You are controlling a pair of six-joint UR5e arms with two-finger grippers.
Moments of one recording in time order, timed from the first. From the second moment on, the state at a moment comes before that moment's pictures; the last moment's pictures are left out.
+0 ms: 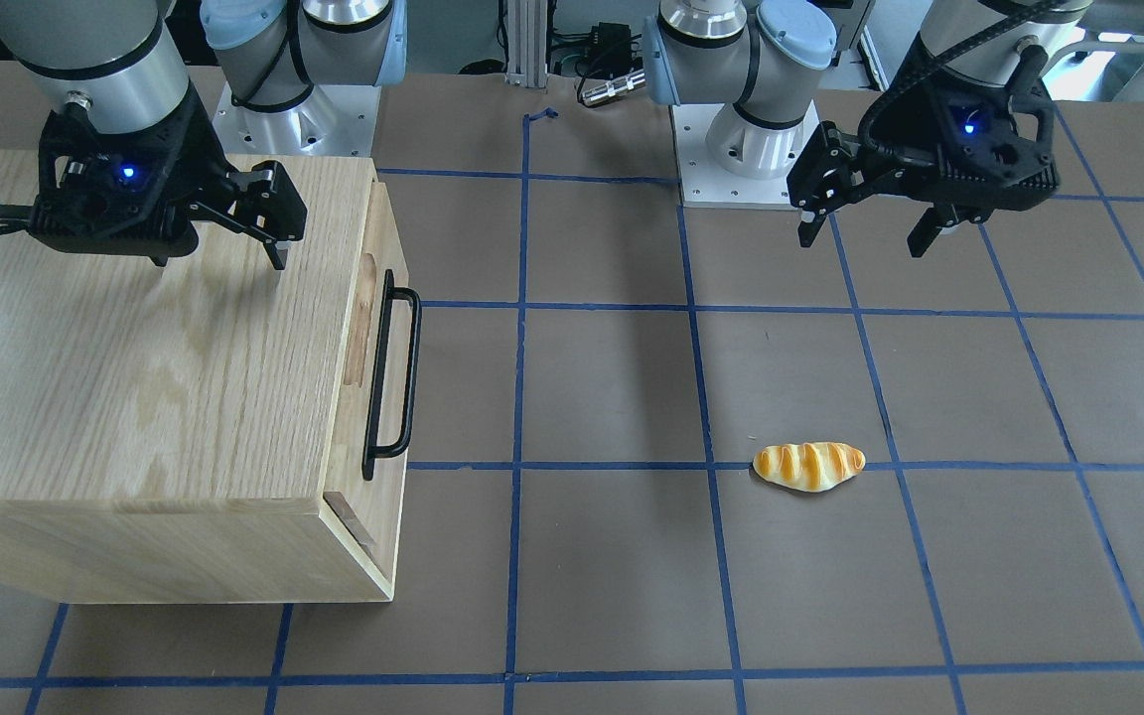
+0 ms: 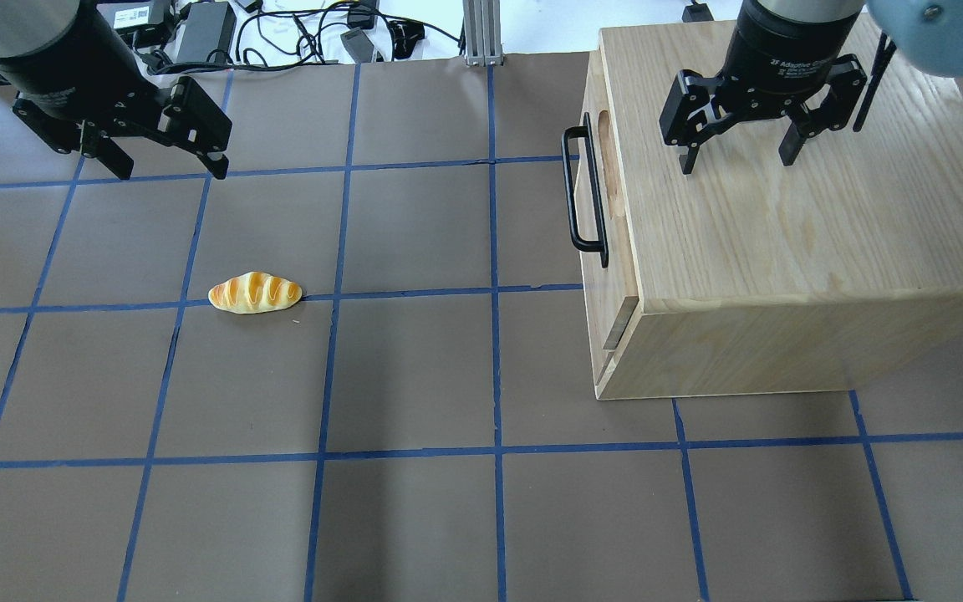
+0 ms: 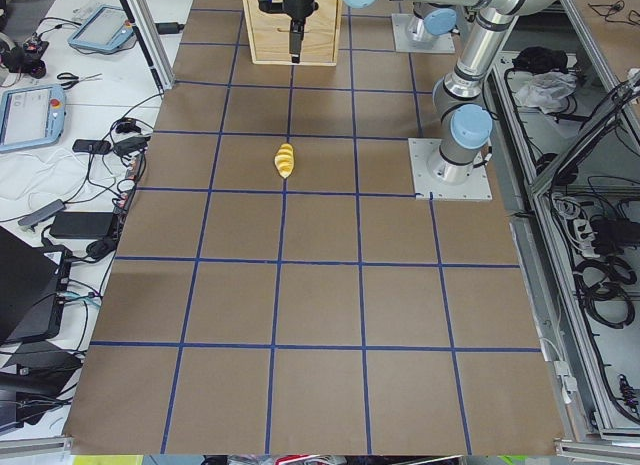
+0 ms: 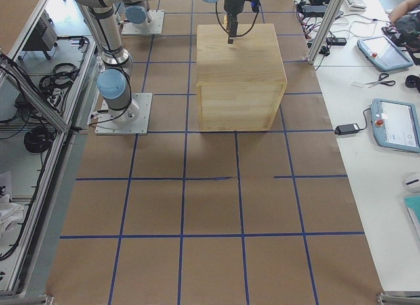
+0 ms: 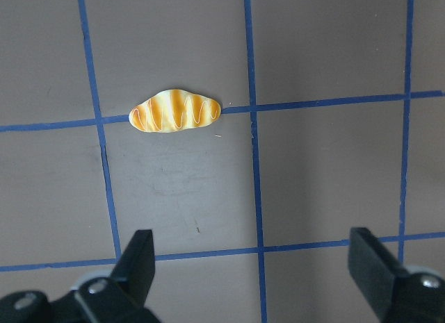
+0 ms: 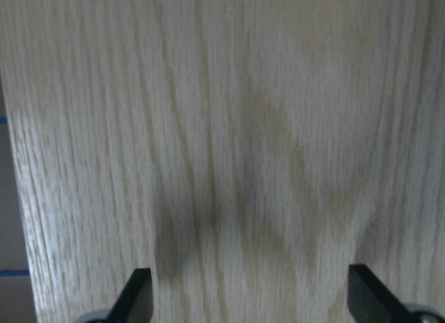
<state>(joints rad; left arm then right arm) -1.49 -1.55 -1.49 -1.62 1.55 0.15 1.60 -1.49 1.43 -1.47 -1.61 0.02</state>
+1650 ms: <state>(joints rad) -1.55 -1.63 -1.50 -1.52 1.41 -0.11 1.60 -1.49 1.43 -1.47 -1.61 0.02</state>
